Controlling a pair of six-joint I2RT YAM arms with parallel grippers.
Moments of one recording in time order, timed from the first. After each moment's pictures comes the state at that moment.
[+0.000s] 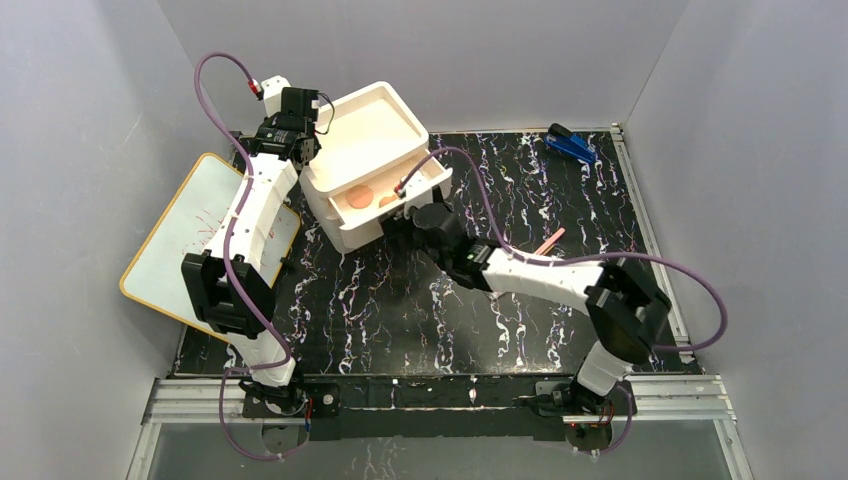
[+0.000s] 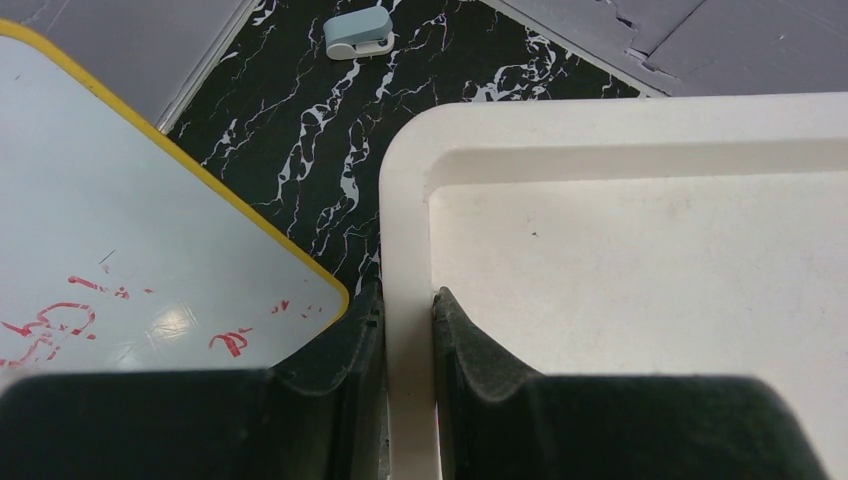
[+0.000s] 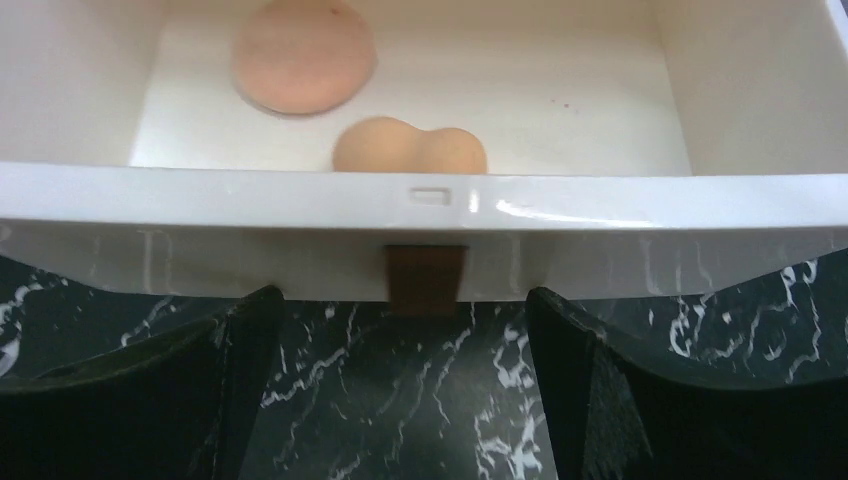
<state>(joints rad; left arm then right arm) -0.21 1.72 1.76 -0.76 -0.58 -0.47 1.01 1.61 1.07 0.19 0.39 0.10</state>
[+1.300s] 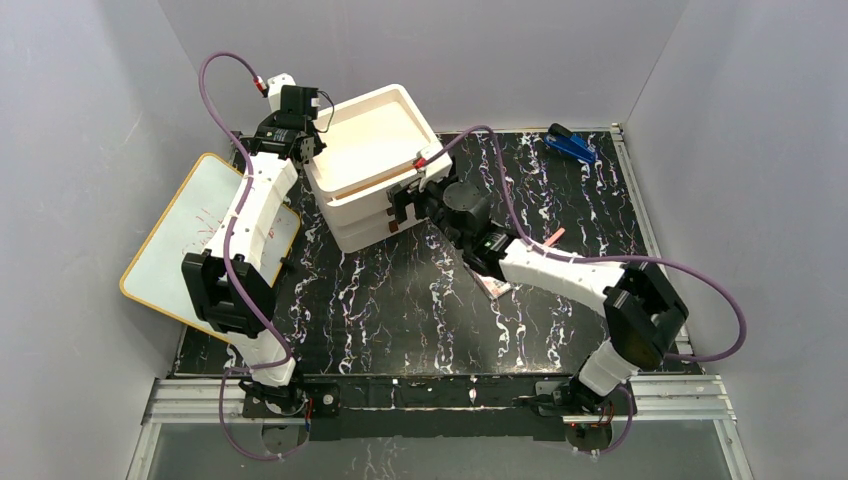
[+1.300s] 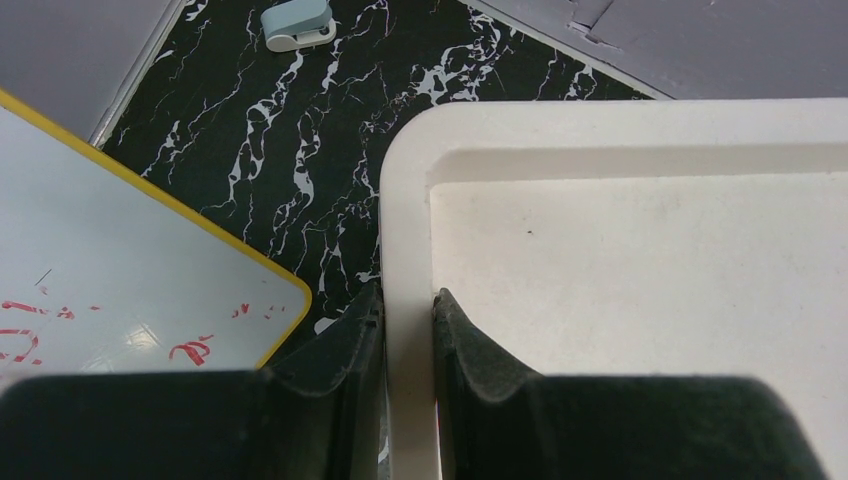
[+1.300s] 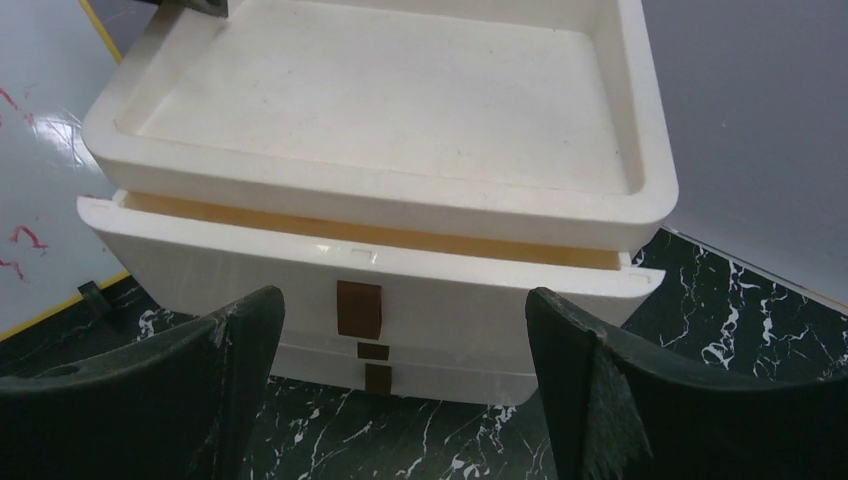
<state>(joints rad) -0.21 1.72 1.77 -0.75 -0.47 -0.45 0.92 1.59 1.13 0.45 0.28 -0.04</state>
